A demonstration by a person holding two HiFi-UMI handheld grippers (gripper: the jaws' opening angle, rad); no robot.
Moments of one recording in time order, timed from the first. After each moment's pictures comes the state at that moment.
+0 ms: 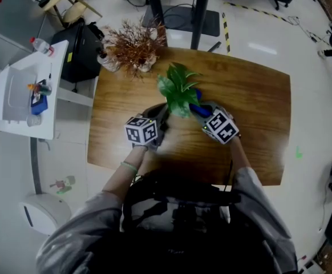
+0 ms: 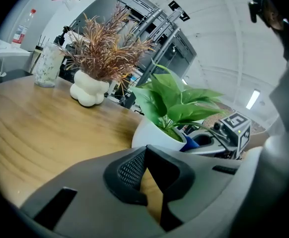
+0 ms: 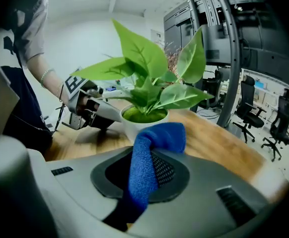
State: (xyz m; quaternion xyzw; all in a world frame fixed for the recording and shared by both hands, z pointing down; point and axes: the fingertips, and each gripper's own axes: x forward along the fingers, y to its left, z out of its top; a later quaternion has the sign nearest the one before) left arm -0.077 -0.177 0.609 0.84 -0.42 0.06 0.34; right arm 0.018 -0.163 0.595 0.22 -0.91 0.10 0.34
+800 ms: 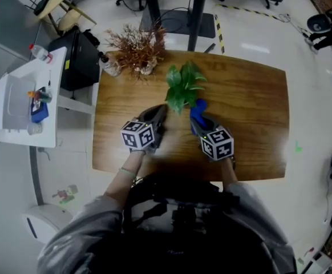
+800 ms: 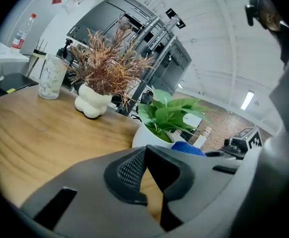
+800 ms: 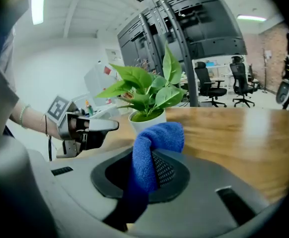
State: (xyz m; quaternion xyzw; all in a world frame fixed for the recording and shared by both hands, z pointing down) left arm -0.104 -0.172 0.586 0.85 -0.41 0.05 0.32; right arm 0.014 -0.127 0.579 0.41 -0.86 0.24 0.21
